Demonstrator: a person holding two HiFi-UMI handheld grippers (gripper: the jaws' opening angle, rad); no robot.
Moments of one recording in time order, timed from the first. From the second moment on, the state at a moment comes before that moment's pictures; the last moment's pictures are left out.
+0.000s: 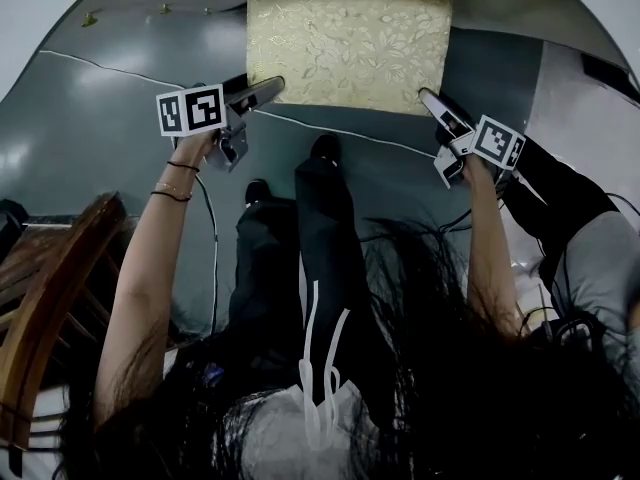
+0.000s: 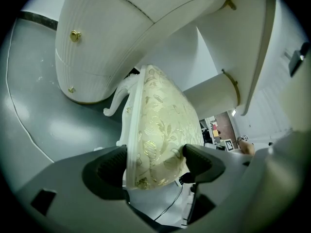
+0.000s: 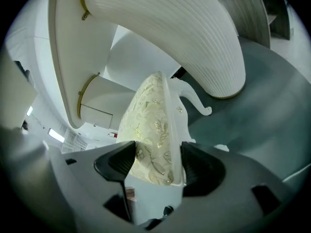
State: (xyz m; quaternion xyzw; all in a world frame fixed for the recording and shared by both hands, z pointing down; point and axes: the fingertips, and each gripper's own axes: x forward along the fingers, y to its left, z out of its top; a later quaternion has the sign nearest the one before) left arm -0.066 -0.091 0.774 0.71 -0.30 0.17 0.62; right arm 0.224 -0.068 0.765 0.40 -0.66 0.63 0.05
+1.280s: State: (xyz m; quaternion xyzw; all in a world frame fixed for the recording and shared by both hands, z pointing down) left arm -0.072 -0.087 0.780 0.69 -0.30 0.17 0.64; right arm 0.231 -0.060 0.769 0.44 -0.62 0.64 0.09
